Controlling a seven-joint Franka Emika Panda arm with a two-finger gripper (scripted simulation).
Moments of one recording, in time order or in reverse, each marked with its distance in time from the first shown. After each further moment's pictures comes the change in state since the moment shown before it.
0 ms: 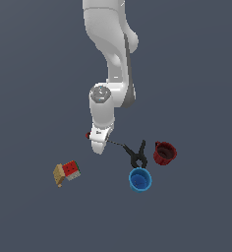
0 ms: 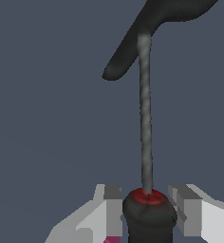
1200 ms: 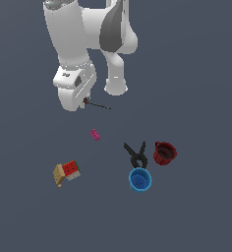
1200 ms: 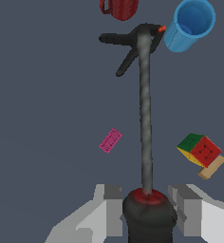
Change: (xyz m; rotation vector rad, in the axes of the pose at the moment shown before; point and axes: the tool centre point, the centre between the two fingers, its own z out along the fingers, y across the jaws) arm -0.080 -0.021 -0.214 -0.001 0.004 0.000
